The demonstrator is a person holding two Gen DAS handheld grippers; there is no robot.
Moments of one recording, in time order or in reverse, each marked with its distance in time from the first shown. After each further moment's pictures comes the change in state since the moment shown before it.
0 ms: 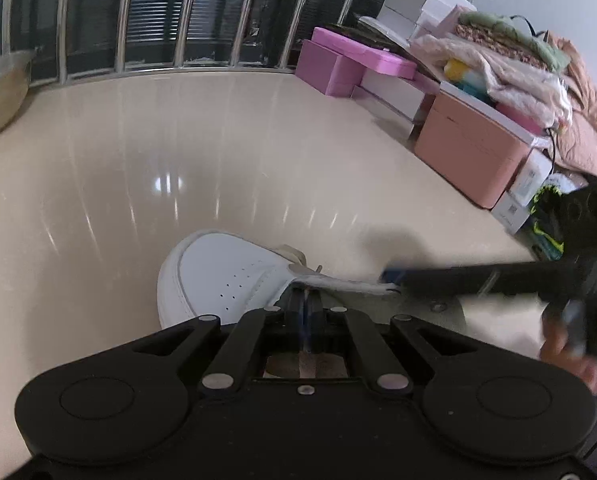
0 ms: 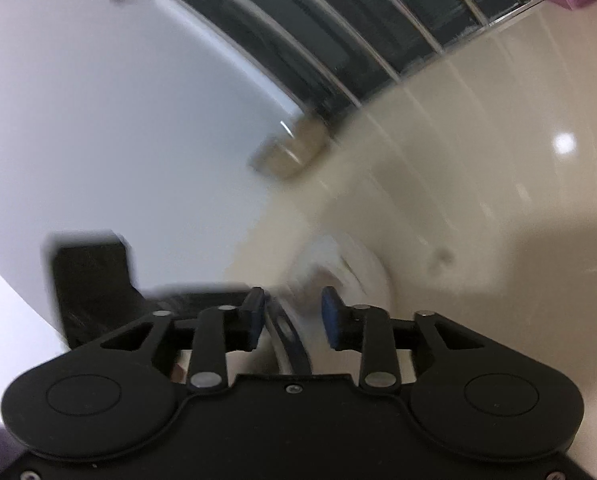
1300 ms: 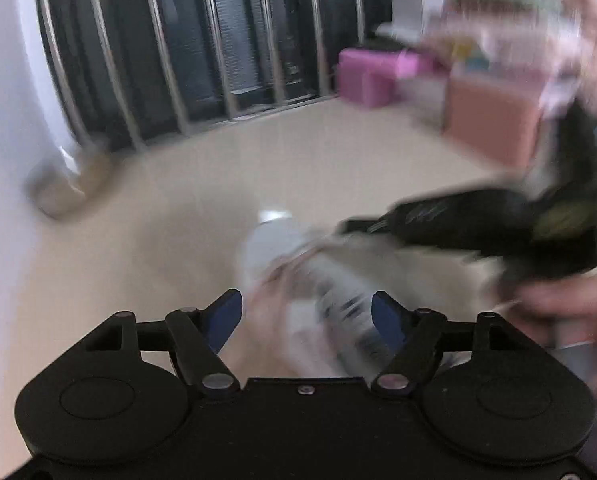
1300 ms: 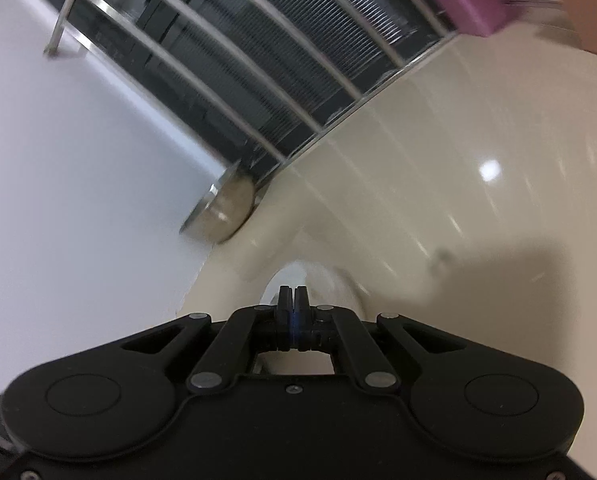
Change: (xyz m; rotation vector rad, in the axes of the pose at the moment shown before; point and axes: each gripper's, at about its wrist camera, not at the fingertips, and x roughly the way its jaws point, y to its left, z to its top) left arm -0.055 -0.104 -0.048 0.237 -0.064 0.482; right arm 0.002 0.020 -0.031 0.033 -0.186 -0.291
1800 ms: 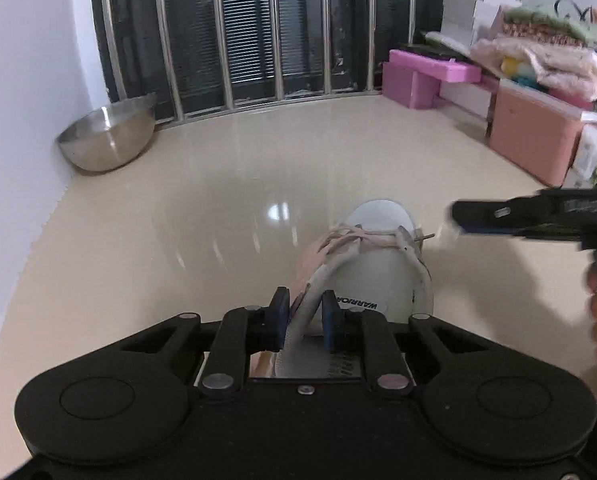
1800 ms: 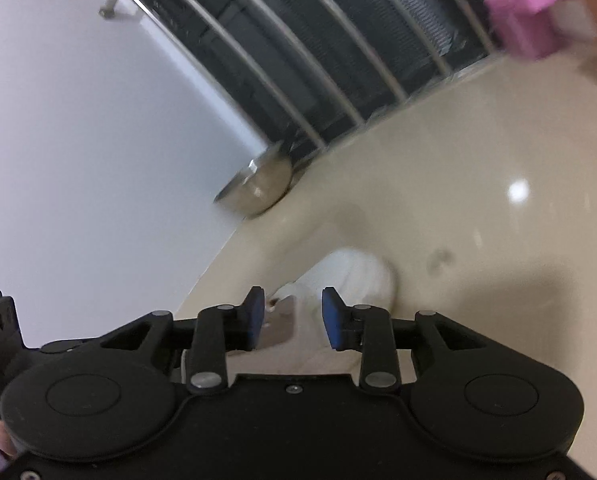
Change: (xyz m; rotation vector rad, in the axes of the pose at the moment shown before) left arm 0.004 0.080 -0.024 -0.208 0.011 -0.117; right arm -0.014 0.020 -0.001 -0.162 0.093 0.111
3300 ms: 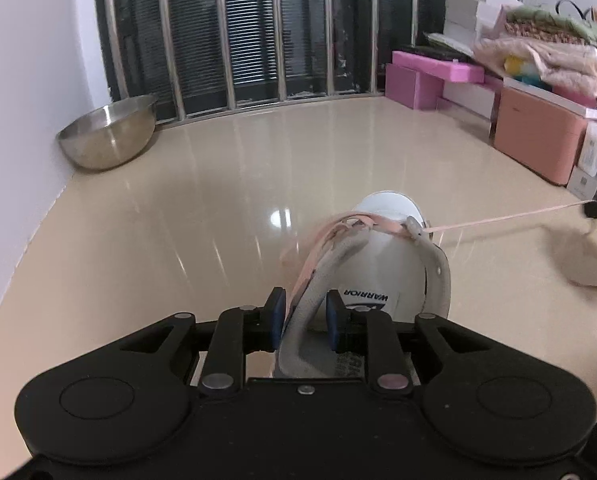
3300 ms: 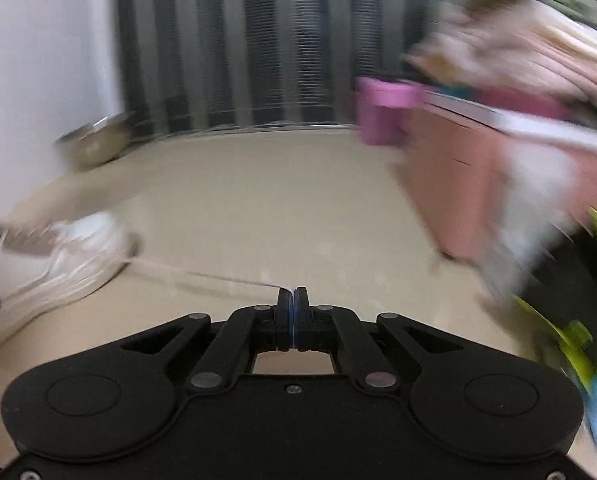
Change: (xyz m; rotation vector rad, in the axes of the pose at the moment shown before) left arm 0.013 -0.003 -0.005 0.017 -0.009 0.016; right arm -0.121 -0.062 0.011 -0.351 -0.047 -0.620
